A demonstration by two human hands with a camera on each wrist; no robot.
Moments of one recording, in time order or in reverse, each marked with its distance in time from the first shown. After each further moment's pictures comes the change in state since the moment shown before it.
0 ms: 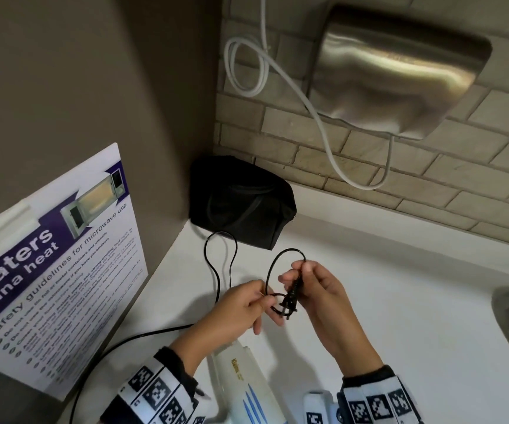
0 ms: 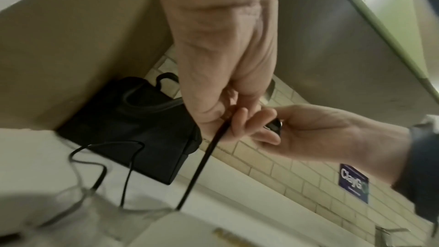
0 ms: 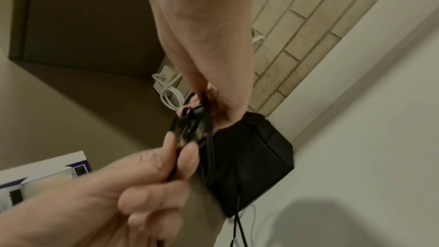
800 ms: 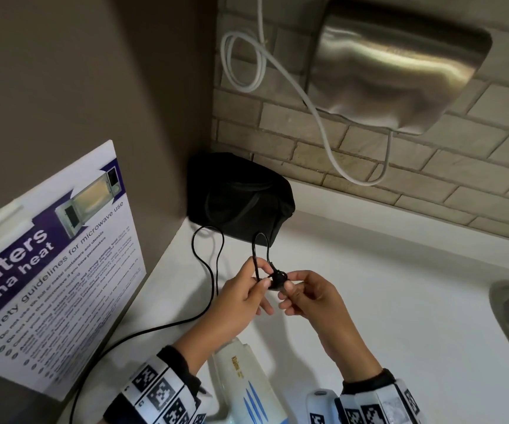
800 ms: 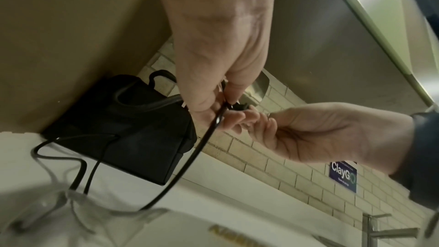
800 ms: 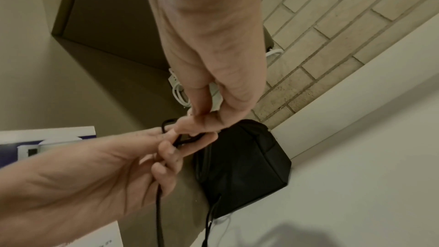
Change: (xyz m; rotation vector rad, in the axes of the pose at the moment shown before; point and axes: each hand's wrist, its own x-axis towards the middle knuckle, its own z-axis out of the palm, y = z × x) left_hand 0.001 0.004 0.002 0.021 0.172 0.130; right_hand -0.006 0.006 0.002 -0.243 0.058 0.091
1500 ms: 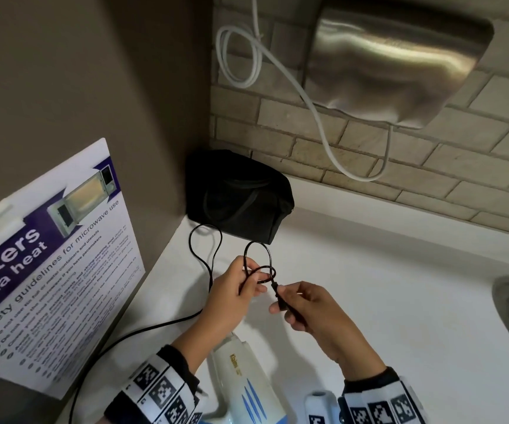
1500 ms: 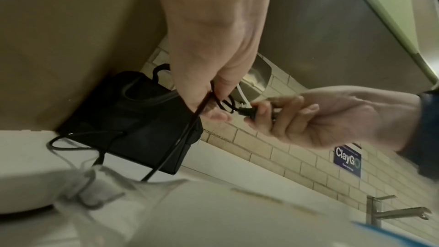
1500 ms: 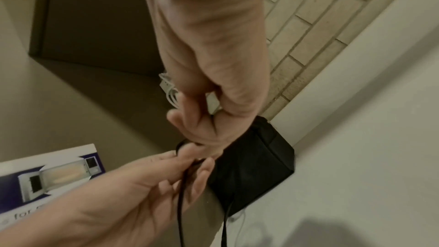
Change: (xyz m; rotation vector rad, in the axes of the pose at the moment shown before) left_hand 0.008 -0.018 0.003 -0.035 0.211 -0.019; right_hand -0.004 -0.003 -0.002 -0.027 -0.165 0.229
